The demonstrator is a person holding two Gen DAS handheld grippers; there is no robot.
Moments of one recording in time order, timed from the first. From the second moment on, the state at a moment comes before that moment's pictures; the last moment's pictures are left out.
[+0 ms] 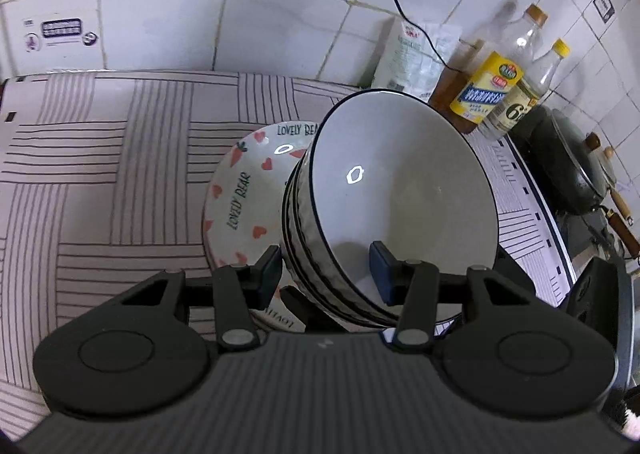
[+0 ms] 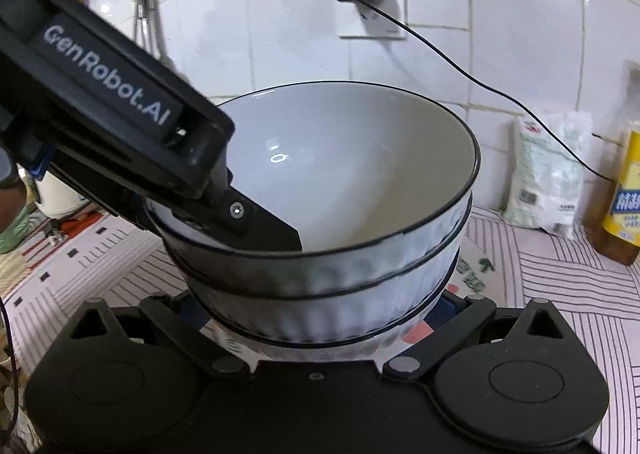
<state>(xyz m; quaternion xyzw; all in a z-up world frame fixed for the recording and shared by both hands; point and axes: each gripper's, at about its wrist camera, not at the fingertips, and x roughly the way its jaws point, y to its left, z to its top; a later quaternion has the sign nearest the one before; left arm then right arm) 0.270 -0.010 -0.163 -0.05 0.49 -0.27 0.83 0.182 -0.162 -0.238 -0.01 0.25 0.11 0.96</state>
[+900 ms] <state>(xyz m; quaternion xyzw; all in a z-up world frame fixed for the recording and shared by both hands) 0.297 -0.029 -0.185 -0.03 0.50 -0.25 0.83 0.213 -0.164 -0.256 0.02 0.29 0.08 0.95</state>
